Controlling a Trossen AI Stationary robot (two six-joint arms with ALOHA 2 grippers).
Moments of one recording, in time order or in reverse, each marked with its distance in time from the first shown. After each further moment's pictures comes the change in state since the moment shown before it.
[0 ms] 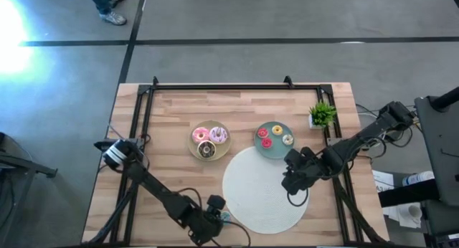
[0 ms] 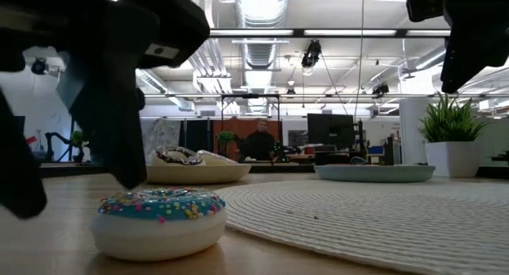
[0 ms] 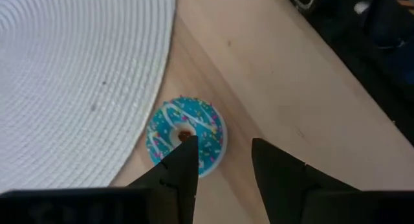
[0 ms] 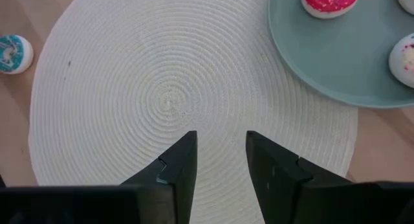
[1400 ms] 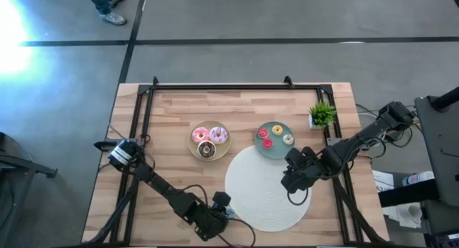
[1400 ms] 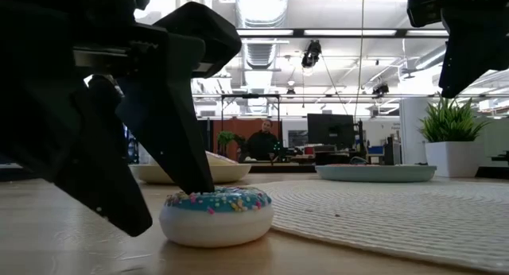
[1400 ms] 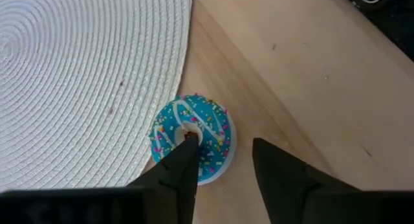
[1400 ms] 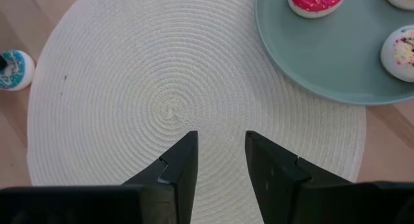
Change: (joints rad) left arm 0.049 0.042 0.003 0.060 -0.036 0.082; right arm -0.001 0.000 -0.018 -0.004 0.023 0.050
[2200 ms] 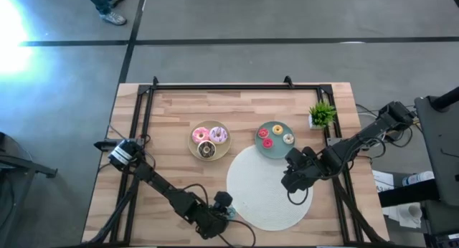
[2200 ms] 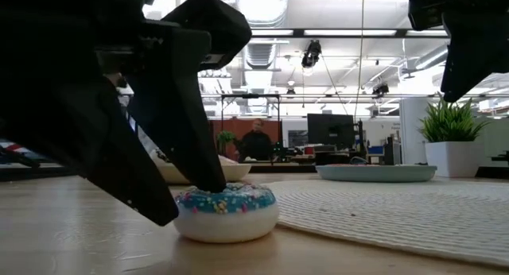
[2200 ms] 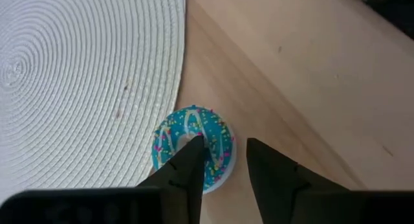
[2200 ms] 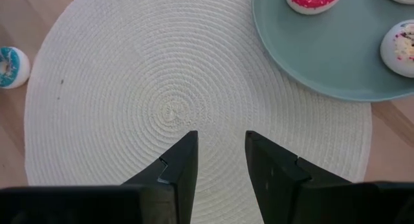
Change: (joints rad) left arm 0.006 0.002 -0.002 0.021 -0.017 0.095; right arm 0.001 -0.001 -0.013 0.000 0.000 0.009
